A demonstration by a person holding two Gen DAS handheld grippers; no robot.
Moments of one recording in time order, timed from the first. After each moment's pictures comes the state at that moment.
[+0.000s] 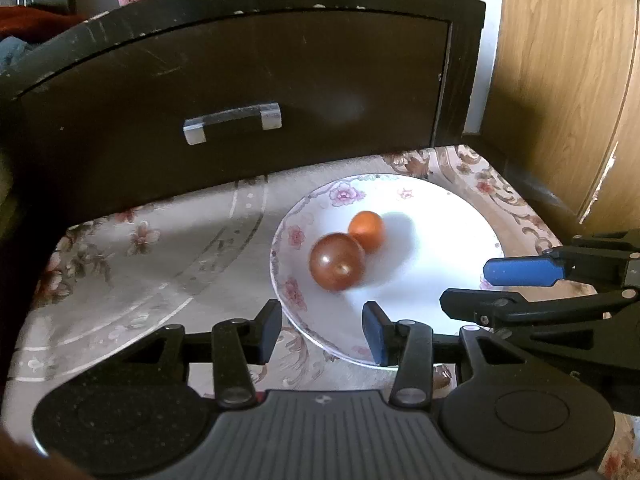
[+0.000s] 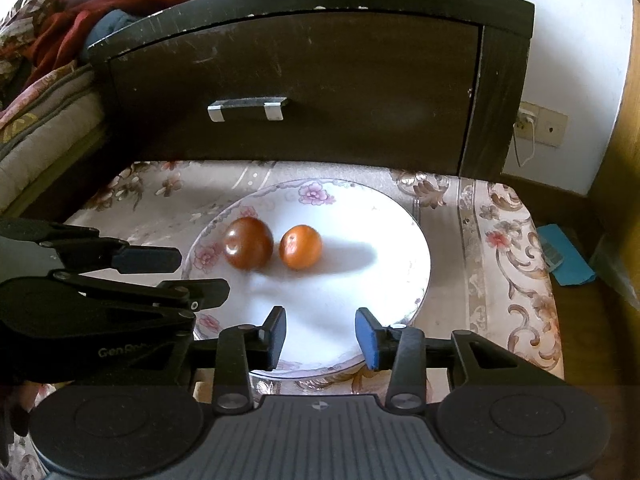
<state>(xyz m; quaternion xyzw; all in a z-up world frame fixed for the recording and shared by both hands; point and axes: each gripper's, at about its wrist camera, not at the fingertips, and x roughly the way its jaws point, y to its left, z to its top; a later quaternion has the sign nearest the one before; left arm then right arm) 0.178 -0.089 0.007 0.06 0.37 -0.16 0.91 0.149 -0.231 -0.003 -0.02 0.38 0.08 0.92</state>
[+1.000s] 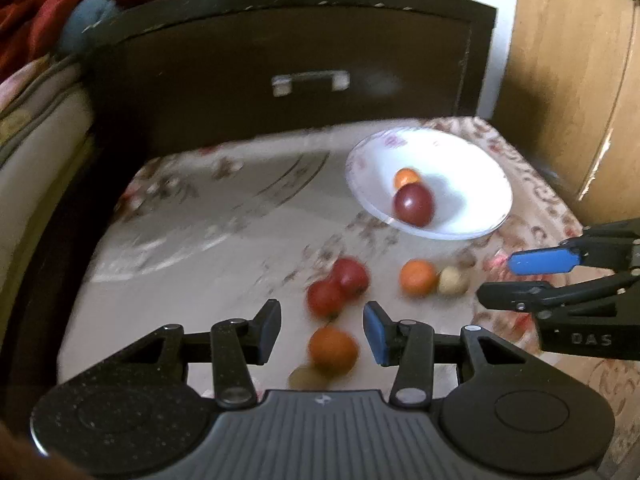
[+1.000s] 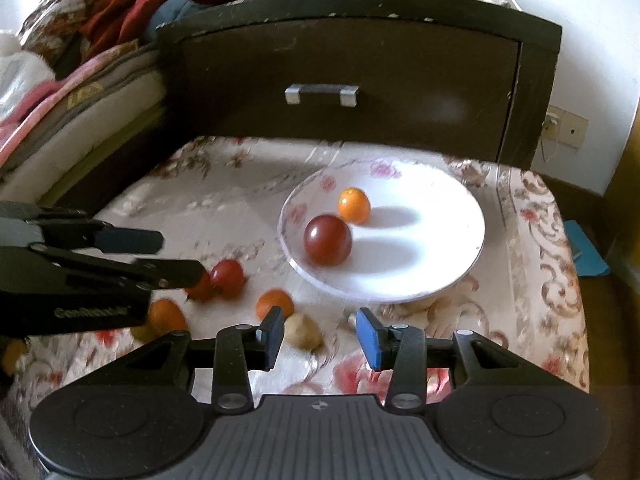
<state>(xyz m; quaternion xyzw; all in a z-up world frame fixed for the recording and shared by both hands) 0.096 -0.006 0.015 0.05 0.40 -0.14 0.91 0.085 -0.186 0.005 -0.03 0.39 0.12 0.91</state>
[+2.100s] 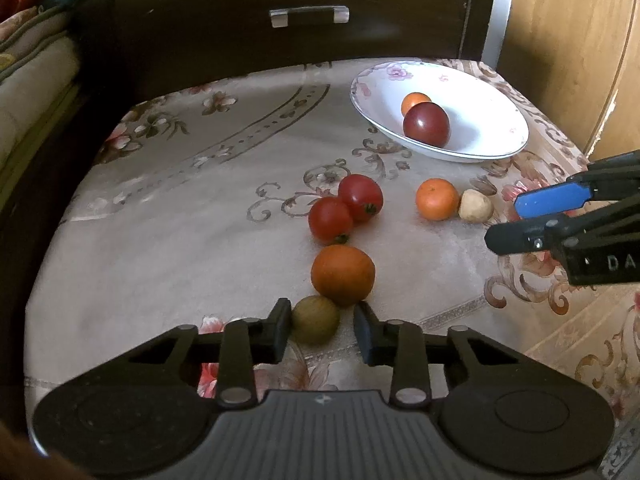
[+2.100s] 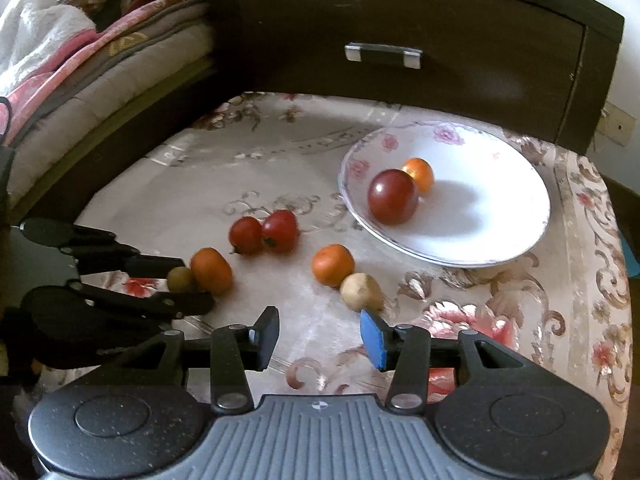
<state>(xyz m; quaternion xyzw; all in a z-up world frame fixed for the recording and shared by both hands) 0.092 -0.002 -0.033 0.06 0.44 -0.14 0.89 0.087 -0.169 -0.014 -0.04 0.43 0.17 0.89</state>
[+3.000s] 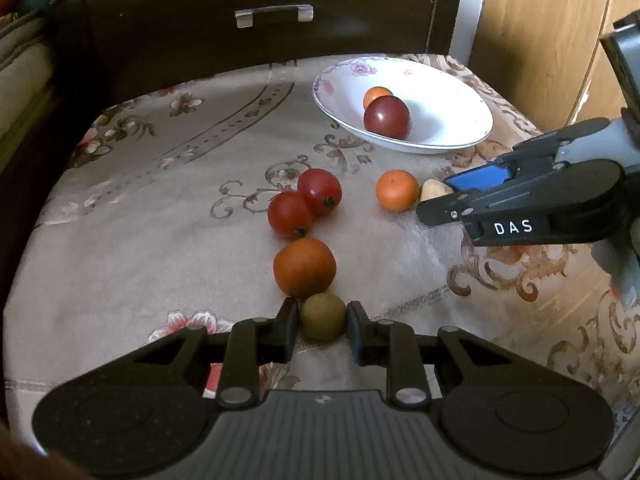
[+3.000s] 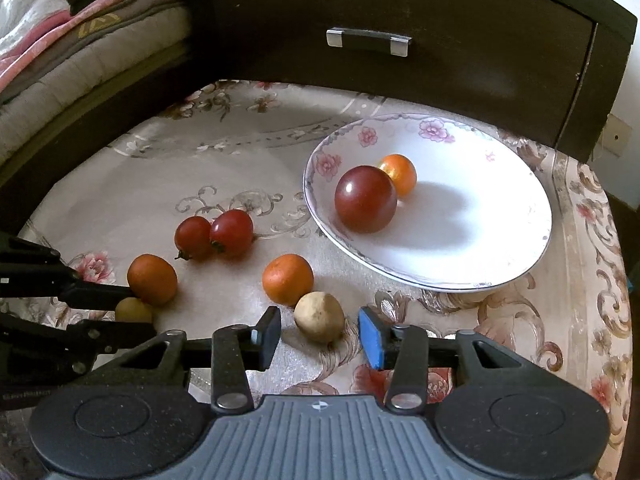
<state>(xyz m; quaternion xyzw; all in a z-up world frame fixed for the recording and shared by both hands) 0.085 -0.013 -0.033 0.06 0.44 -0.18 0.88 0.118 -0.169 -0.037 -0.08 0.43 0.15 0.89</state>
